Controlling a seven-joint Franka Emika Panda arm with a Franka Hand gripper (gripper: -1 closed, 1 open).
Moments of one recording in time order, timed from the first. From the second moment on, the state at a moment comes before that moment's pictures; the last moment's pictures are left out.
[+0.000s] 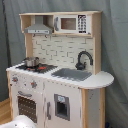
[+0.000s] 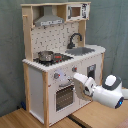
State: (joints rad) arm -0.55 -1.35 1.54 -2.13 -0.74 2.82 0.84
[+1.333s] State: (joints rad) arm -0.49 -1.28 1.41 -2.18 -0.74 2.56 0.61
